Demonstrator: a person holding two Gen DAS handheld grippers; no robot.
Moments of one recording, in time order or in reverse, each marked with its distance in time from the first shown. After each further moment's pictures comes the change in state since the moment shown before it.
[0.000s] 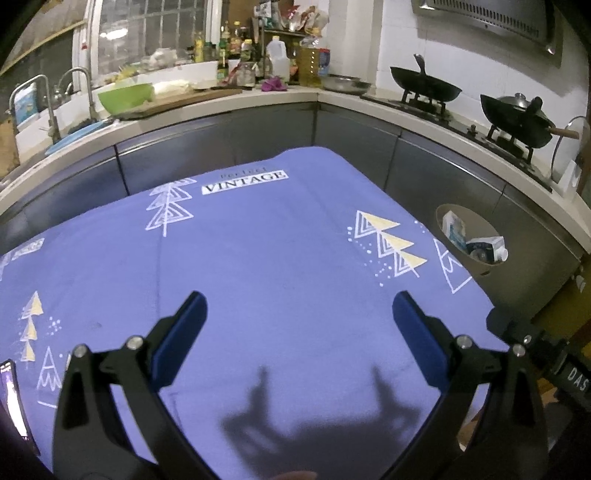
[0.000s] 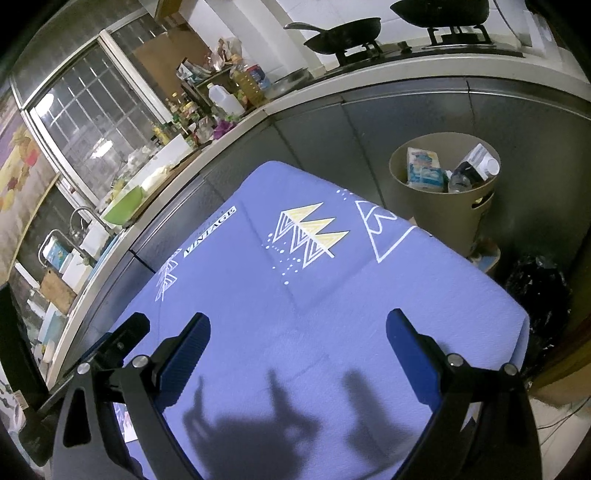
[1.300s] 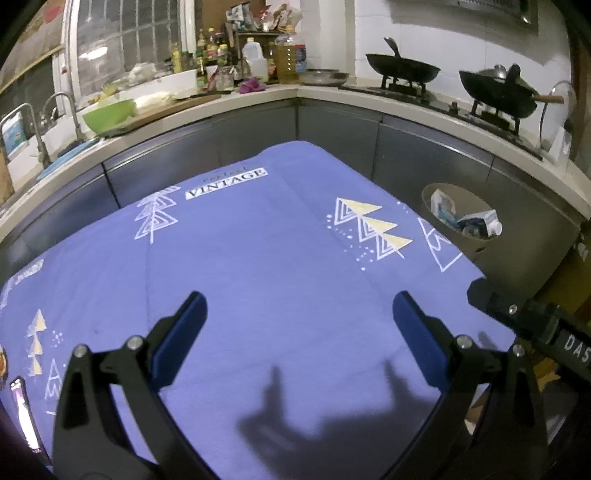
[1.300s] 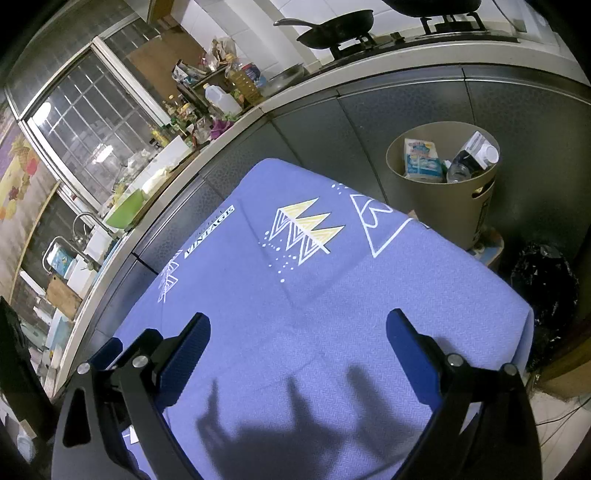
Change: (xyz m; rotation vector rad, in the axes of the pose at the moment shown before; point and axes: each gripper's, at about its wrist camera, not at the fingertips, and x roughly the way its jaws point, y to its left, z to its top) left arm 0.001 -0.033 -0.011 0.112 0.019 -0.002; right arm 0.002 -0.013 0.002 0.035 0.016 0.021
